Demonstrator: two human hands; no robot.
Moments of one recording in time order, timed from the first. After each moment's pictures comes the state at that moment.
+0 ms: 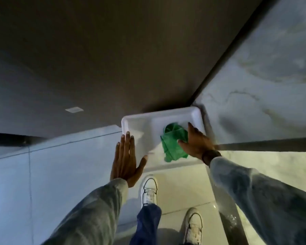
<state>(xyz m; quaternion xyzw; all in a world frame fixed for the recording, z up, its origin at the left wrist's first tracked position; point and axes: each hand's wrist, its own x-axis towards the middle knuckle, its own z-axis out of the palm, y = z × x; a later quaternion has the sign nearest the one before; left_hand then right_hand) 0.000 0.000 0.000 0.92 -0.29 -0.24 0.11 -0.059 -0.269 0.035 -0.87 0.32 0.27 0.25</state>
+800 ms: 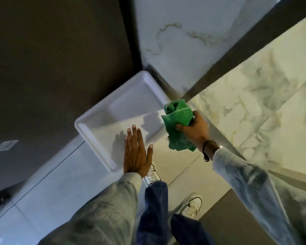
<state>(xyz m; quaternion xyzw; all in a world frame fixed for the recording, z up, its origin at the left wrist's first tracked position) -0.081 -0.085 -0.044 0.84 -0.46 -0.30 0.03 -0.221 -0.271 0.000 -0.59 0.65 -0.02 0.49</state>
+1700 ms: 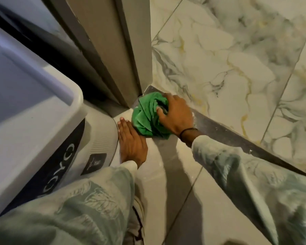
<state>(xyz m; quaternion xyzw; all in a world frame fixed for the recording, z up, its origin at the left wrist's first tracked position) -0.220 -0.239 -0.472 0.82 -0.53 -0.21 -0.02 -0.349 -0.360 -0.403 -0.75 0.59 -0.10 0.28</state>
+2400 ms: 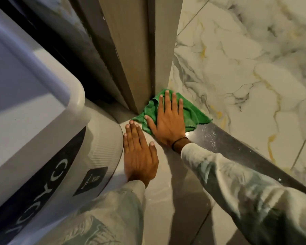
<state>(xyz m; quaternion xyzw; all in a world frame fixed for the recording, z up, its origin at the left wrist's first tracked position) -0.219 -0.239 -0.510 0.84 -0.53 -0.11 0.06 -0.286 -0.376 -0.488 -0.85 0.51 0.01 0.12</state>
